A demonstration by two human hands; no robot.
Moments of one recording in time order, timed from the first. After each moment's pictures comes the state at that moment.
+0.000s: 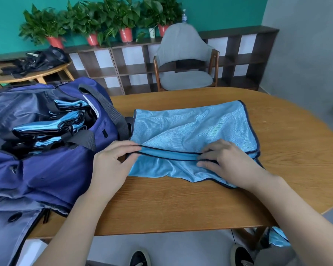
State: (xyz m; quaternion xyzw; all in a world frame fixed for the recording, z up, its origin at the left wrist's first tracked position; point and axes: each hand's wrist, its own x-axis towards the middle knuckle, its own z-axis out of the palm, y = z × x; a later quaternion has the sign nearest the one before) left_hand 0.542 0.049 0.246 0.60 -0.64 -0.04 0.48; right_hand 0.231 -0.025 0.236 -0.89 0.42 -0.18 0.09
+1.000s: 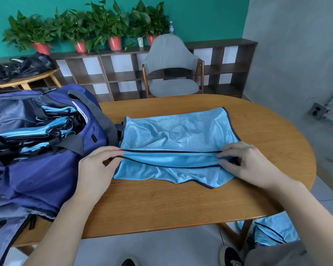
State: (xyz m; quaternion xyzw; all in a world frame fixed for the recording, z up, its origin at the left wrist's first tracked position) left_hand 0.555 0.046 0.236 0.61 -0.64 0.00 0.47; right_hand 0.147 -0.016 0.237 -0.84 0.47 -0.26 0.12
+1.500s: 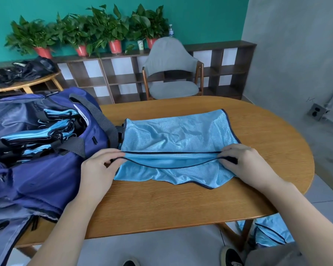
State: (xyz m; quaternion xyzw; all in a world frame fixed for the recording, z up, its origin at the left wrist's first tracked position) left_hand 0.554 0.045 0.233 0.61 -0.63 -0.04 0.48; right_hand 0.150 -0.018 0.226 -0.83 0.48 -0.30 0.05
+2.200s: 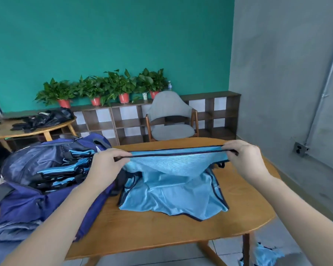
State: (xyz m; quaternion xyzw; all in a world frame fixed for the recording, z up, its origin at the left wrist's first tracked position) left_hand 0.538 0.048 0.359 0.60 -0.67 0.00 0.43; right_hand 0.137 0.001 0.340 -0.71 0.54 -0.45 -0.01
